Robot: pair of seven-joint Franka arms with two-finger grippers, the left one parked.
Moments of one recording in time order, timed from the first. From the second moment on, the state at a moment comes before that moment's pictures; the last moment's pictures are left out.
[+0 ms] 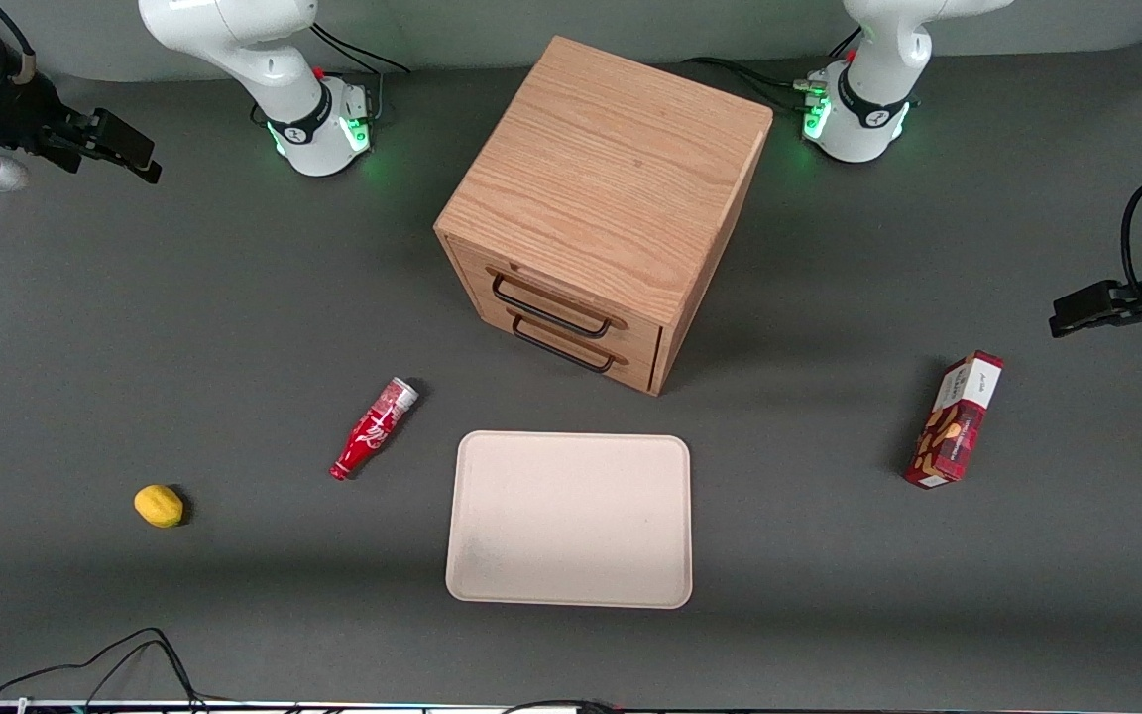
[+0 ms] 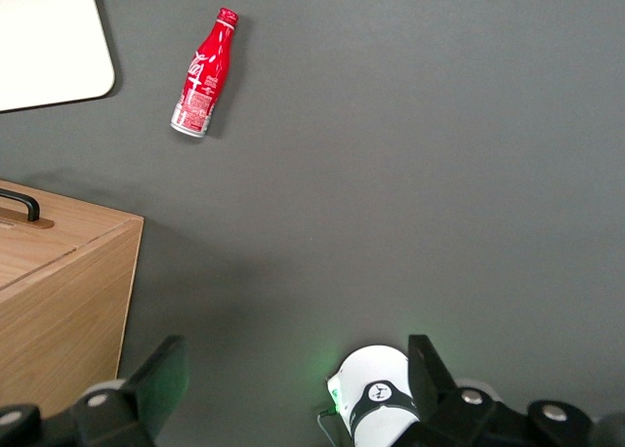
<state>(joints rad) 0.17 -0.26 -0.06 -1.75 -0.01 1.36 0.30</state>
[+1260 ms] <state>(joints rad) 0.17 0.28 0.04 -1.61 0.11 1.56 0.70</state>
